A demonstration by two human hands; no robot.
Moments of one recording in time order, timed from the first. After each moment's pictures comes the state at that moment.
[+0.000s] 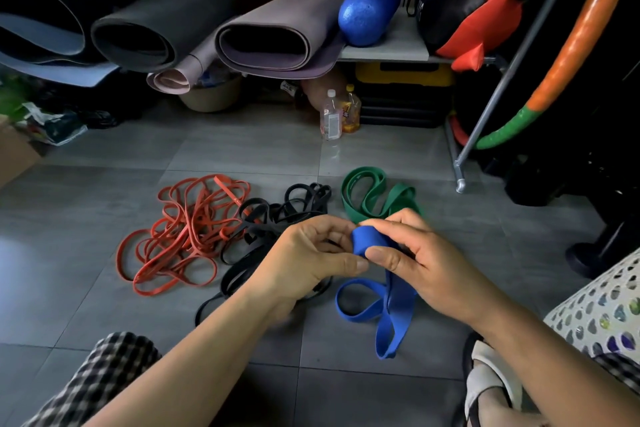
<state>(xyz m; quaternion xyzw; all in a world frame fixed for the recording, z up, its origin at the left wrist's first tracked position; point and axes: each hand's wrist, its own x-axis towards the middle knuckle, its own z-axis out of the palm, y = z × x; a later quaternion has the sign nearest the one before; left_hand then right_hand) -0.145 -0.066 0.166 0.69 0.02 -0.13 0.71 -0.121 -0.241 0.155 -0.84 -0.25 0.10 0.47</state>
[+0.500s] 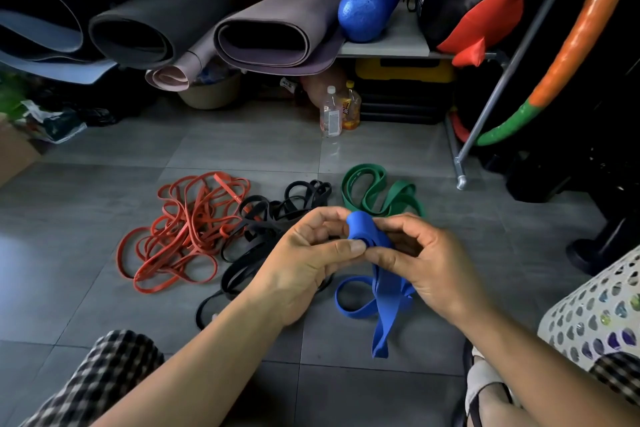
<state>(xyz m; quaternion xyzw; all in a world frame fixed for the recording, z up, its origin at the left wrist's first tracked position) -0.147 -0.070 0.158 0.52 0.04 -0.13 0.84 -0.128 -0.230 0.146 -0.73 -0.13 0.08 0.67</state>
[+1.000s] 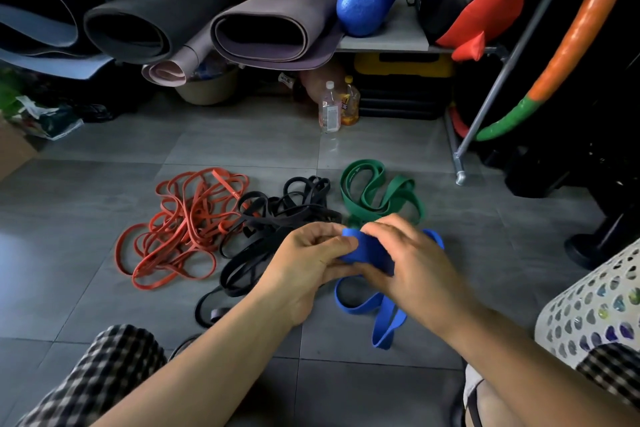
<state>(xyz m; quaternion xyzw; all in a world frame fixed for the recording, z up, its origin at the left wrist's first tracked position) -0.149 -0.079 0.153 0.56 0.15 -0.14 0.80 -0.131 -0.226 0.129 -0.91 -0.28 -0.10 0.30</state>
